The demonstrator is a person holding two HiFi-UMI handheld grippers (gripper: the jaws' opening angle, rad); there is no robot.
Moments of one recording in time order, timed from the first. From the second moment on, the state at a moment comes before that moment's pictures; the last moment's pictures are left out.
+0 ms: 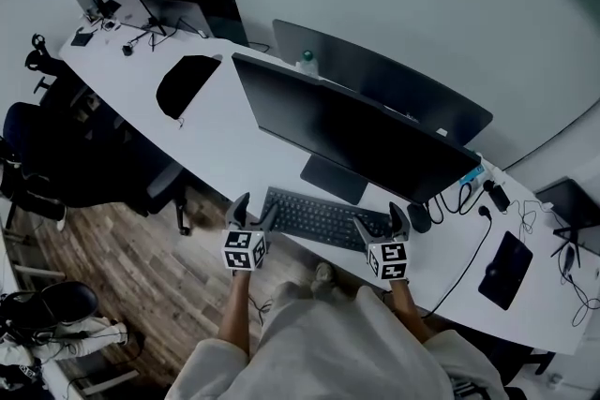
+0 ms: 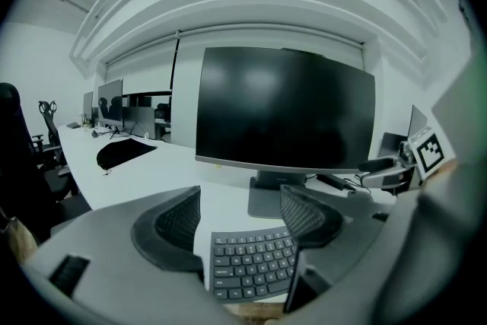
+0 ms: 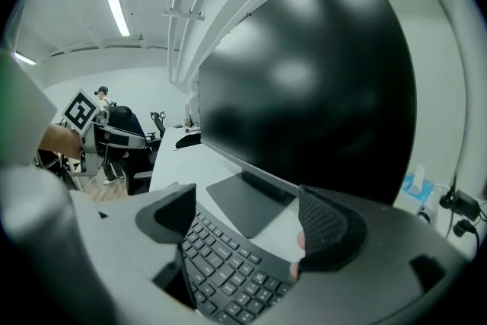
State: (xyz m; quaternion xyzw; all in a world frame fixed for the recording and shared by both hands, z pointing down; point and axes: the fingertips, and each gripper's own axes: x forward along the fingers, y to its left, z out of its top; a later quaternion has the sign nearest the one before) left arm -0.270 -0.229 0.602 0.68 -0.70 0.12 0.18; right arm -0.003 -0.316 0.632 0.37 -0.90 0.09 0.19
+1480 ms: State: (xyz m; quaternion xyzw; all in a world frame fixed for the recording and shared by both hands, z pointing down) left arm -0.288 -0.279 0.689 0.74 -0.59 0.15 0.28; right arm 0.036 -0.314 0.686 0.50 -0.81 0.16 0.25
